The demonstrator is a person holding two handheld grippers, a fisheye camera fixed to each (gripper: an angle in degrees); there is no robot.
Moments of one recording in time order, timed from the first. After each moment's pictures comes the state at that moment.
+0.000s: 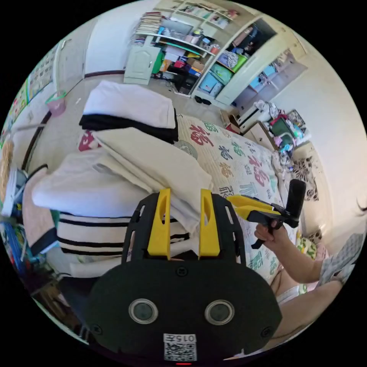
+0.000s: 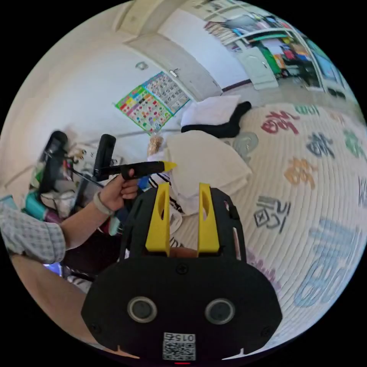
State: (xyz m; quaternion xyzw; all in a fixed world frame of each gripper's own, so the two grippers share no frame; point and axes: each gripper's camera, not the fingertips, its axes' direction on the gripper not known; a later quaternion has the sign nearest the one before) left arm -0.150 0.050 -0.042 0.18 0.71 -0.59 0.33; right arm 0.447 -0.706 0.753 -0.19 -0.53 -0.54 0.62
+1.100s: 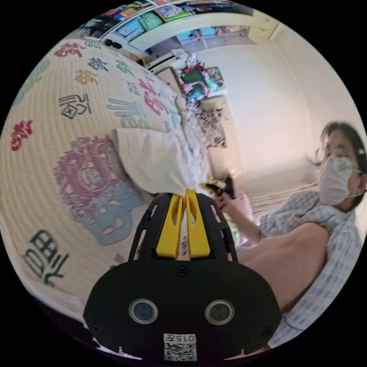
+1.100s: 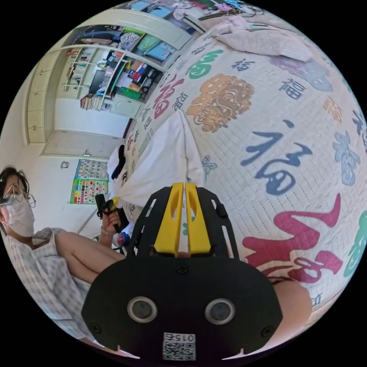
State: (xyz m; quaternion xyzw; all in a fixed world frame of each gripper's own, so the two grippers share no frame) left arm -0.164 0.036 -0.183 0.40 0.86 -0.31 0.08; right arm 0.810 -0.848 0.754 -0.24 -0.41 -0.15 0.87
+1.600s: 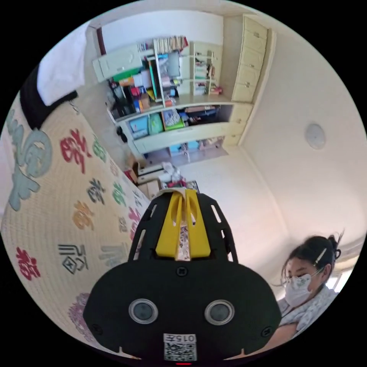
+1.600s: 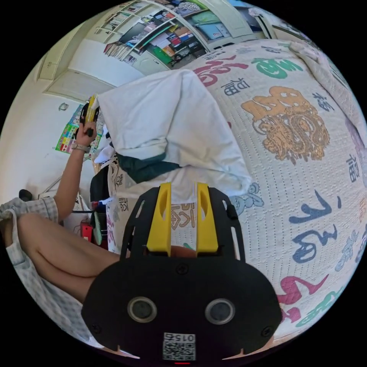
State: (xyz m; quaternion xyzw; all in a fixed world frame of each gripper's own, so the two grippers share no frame) left arm -0.217 0.017 0.007 0.40 0.66 -0.61 -0.17; right arm 0.733 -0.818 0.721 -0.23 -0.36 -0.36 0.83
